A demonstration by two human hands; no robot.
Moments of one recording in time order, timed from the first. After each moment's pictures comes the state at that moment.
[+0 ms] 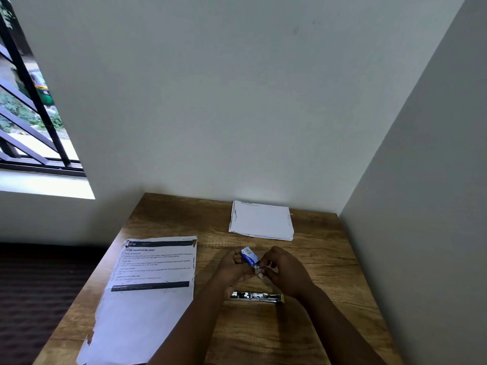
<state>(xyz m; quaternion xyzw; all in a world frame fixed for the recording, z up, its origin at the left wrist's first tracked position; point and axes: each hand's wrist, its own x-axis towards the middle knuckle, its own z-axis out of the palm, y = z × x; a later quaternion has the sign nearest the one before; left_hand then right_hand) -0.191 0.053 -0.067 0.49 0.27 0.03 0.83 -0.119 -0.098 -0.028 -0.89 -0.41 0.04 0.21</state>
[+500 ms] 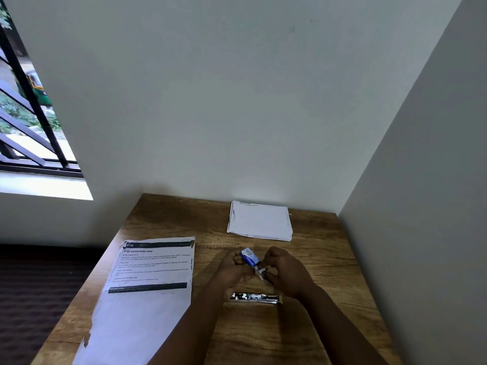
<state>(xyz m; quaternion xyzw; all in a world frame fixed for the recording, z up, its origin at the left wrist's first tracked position) -0.189 0.049 -0.066 0.48 0.28 0.02 0.83 -0.113 -0.103 -0.030 -0.87 -0.46 0.02 0.17</state>
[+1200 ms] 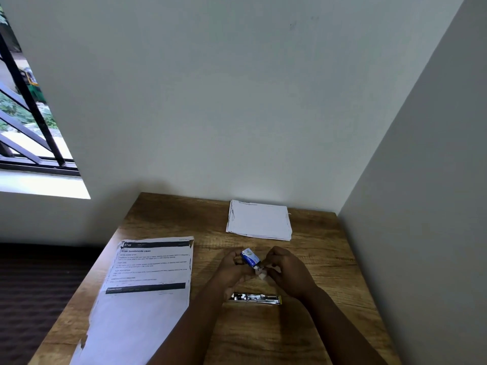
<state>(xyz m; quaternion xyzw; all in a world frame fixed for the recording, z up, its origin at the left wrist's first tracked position) -0.187 0.049 -0.067 0.50 0.27 0.02 0.82 -0.108 -0.109 -0.033 -0.87 -0.45 0.01 0.19</state>
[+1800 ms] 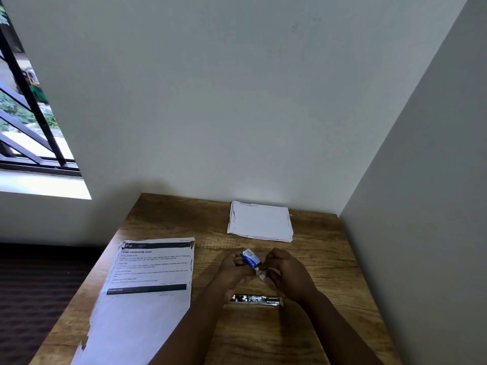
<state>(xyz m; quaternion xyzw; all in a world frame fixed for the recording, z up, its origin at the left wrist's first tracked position) -0.189 0.049 -0.064 0.49 0.26 0.03 0.83 -0.112 -0.107 -0.033 -0.86 -0.48 -0.02 0.19</state>
